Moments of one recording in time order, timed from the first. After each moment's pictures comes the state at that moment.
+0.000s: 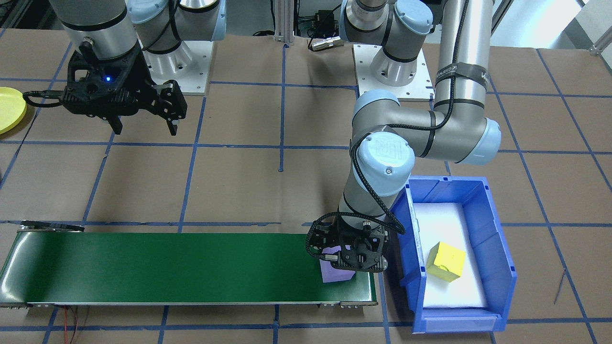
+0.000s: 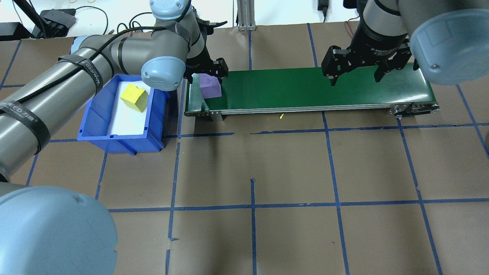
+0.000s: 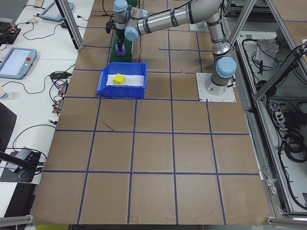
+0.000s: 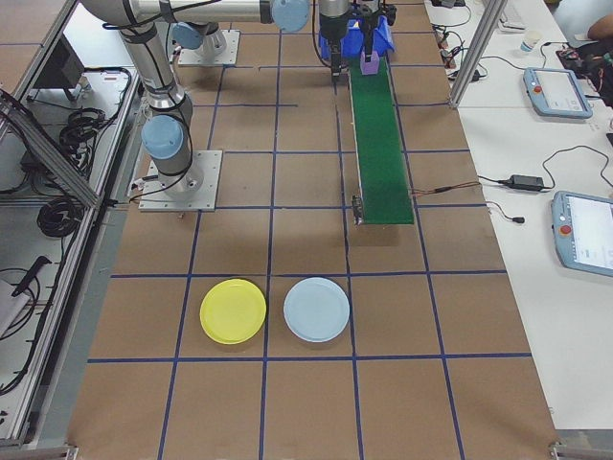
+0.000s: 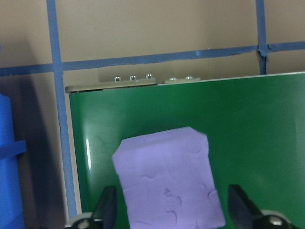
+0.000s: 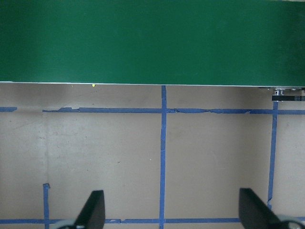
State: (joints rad) left arm -1.73 -2.06 -1.47 -1.03 1.55 -0.07; right arm 1.61 -1.57 1.59 -1.68 -1.61 0.02
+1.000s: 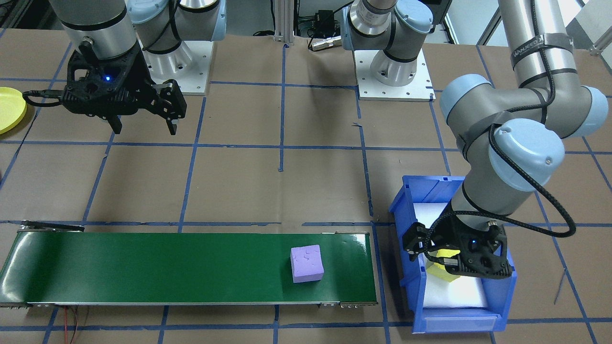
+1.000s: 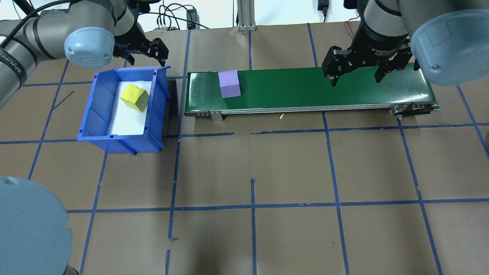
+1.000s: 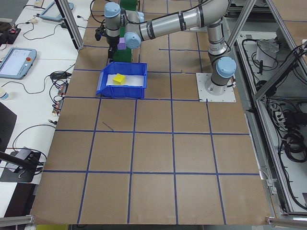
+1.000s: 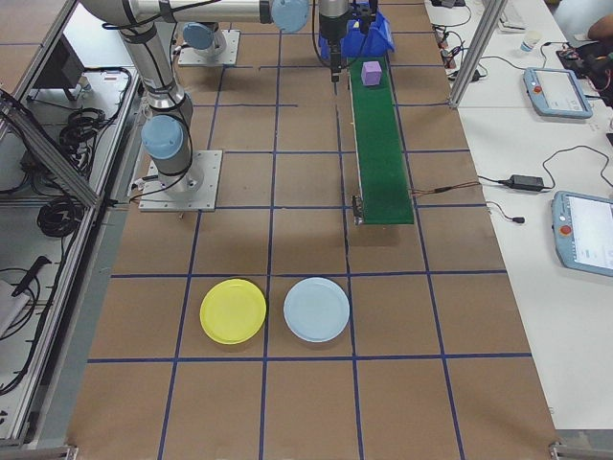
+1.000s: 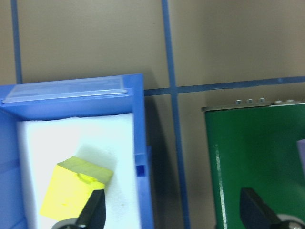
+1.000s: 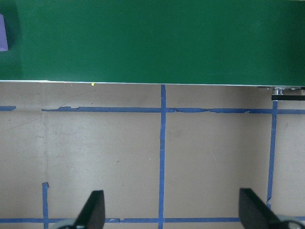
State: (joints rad) left arm -1.47 -2.00 -1.45 -1.11 1.56 0.23; right arm 1.62 -1.57 1.60 -1.68 -1.61 0.01
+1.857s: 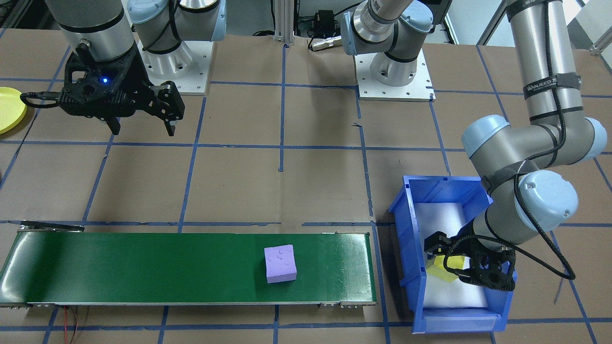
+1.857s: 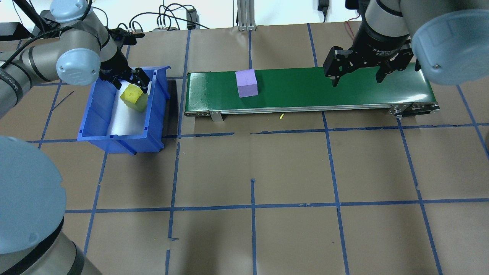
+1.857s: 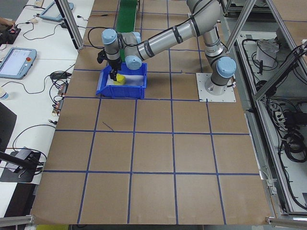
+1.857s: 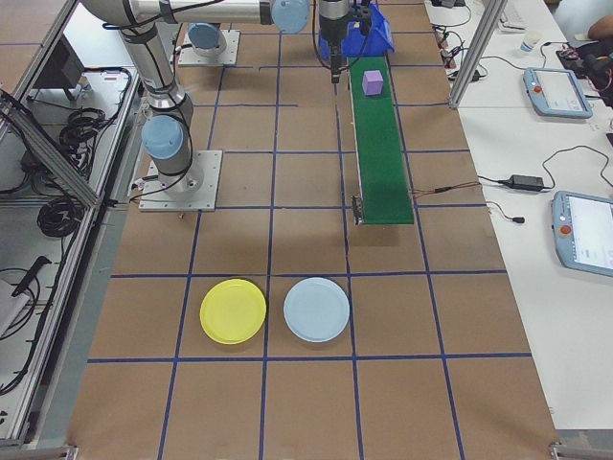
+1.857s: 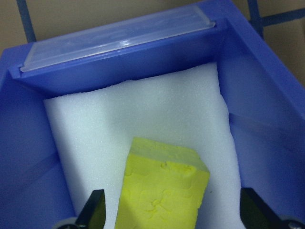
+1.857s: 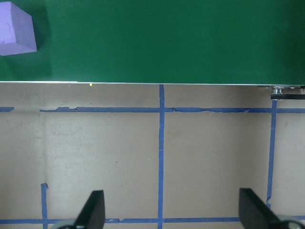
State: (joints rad) left arm -1.37 -2.09 -1.52 -1.10 1.56 0.42; right arm 1.61 -1.57 1.60 -1.68 -1.60 0.01
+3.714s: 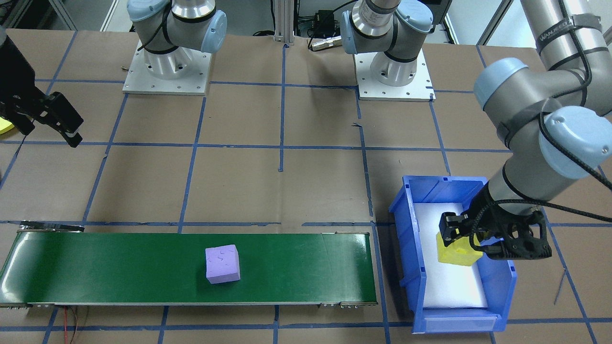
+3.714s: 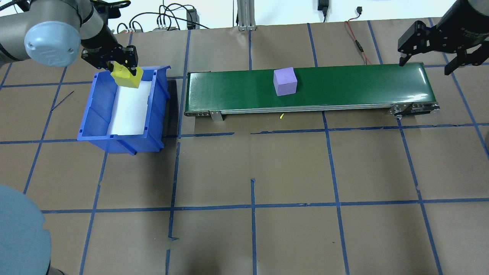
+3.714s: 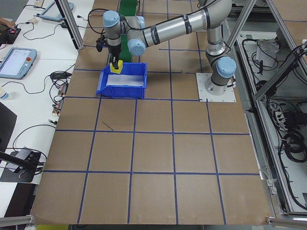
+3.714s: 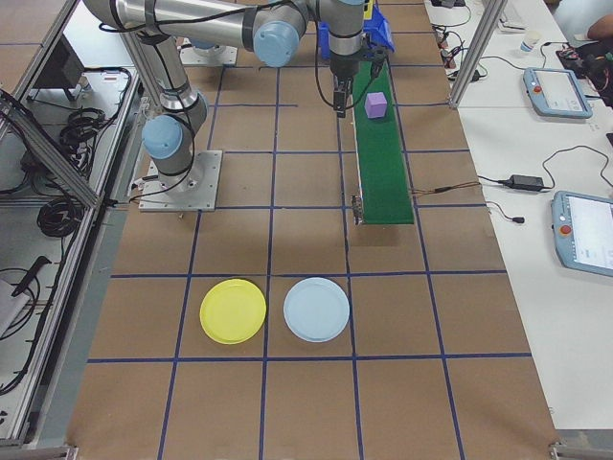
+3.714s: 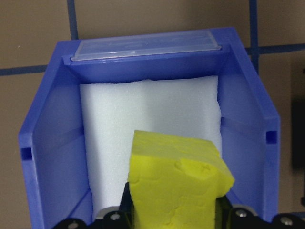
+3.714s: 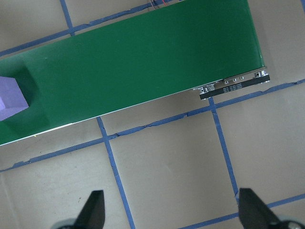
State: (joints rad) left arm -1.43 -1.93 -1.46 -1.24 1.56 0.11; right arm 1.30 -1.59 1.60 -1.68 -1.54 0.01
